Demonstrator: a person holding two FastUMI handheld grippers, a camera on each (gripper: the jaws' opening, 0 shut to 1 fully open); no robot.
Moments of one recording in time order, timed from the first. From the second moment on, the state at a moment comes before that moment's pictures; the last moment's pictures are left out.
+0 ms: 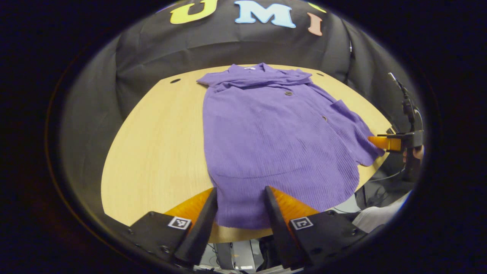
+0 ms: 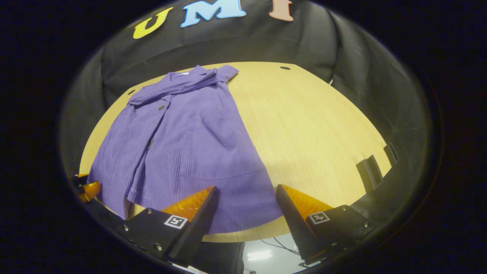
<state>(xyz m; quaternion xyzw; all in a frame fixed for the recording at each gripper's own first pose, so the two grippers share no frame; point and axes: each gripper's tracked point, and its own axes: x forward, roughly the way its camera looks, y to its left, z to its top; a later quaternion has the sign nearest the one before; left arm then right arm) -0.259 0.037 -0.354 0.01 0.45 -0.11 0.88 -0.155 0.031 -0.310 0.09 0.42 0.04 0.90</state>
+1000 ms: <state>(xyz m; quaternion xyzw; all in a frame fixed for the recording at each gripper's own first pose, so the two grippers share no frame) -0.224 0.027 -0.313 -0.09 0.44 -0.14 0.88 -0.137 0.046 -0.252 0.17 0.41 0.06 0.90</state>
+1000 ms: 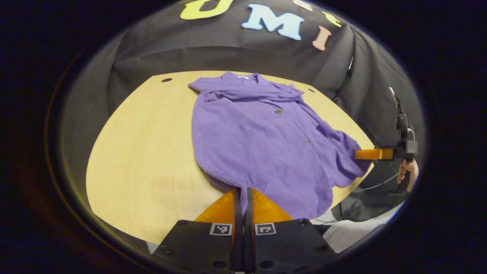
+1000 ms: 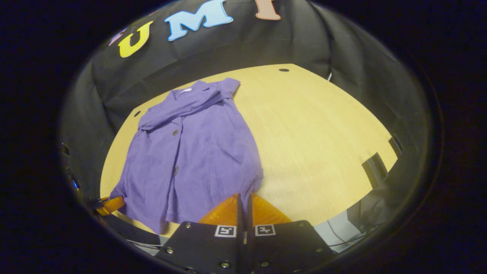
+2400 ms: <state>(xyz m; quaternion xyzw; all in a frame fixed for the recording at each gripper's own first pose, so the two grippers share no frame) 0.051 0.045 -0.149 -0.15 0.29 -0.08 0.94 0.112 0.071 -0.072 0.21 0.27 0.19 0.92</state>
